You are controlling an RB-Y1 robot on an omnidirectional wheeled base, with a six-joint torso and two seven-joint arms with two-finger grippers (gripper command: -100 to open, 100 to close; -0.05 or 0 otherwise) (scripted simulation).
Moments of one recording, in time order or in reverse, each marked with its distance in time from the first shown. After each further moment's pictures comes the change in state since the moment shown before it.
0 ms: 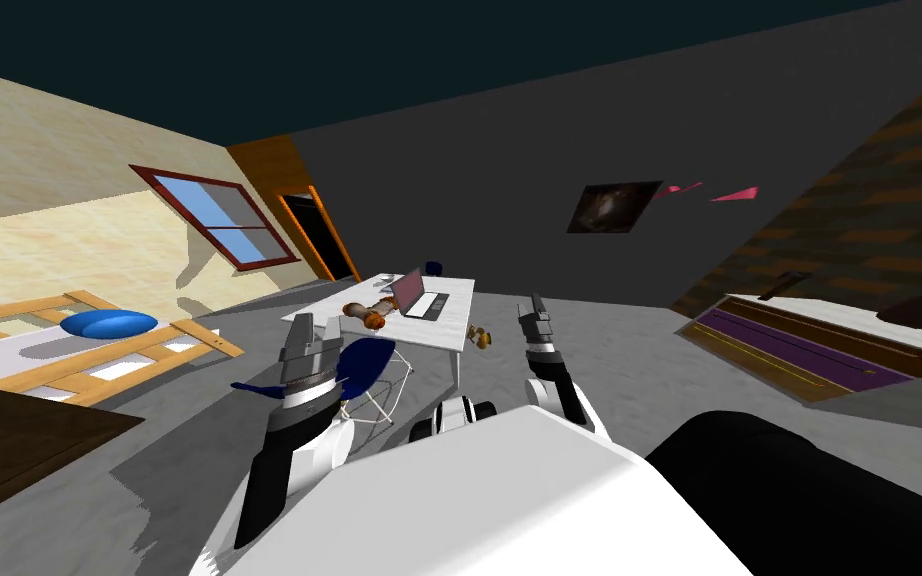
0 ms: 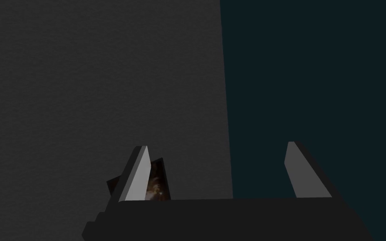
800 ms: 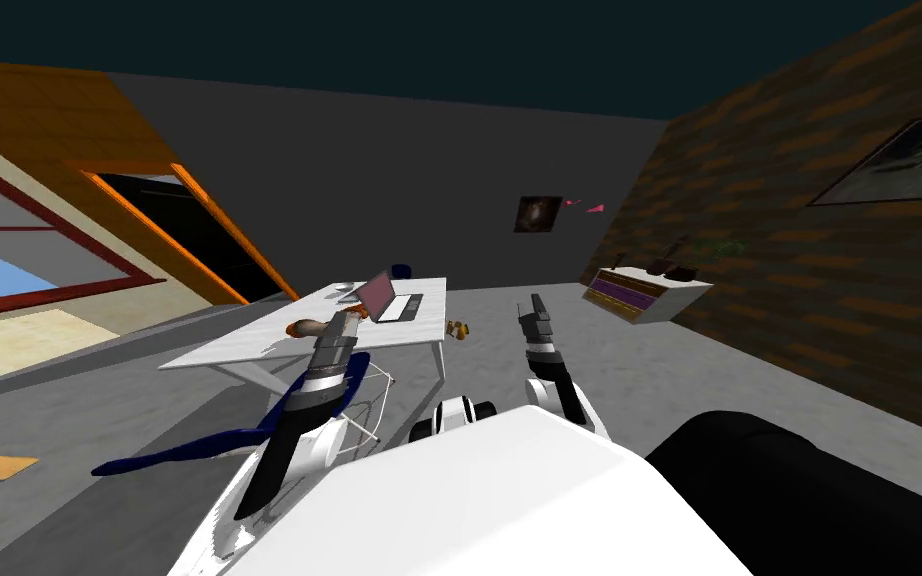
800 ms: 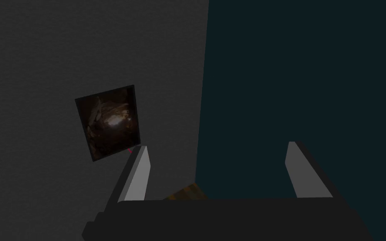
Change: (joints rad) left arm -0.054 0.184 -0.015 0.096 -0.021 0.092 0.027; right arm 0.000 0.000 0.000 0.000 0.000 0.000 0.000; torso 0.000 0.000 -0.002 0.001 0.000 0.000
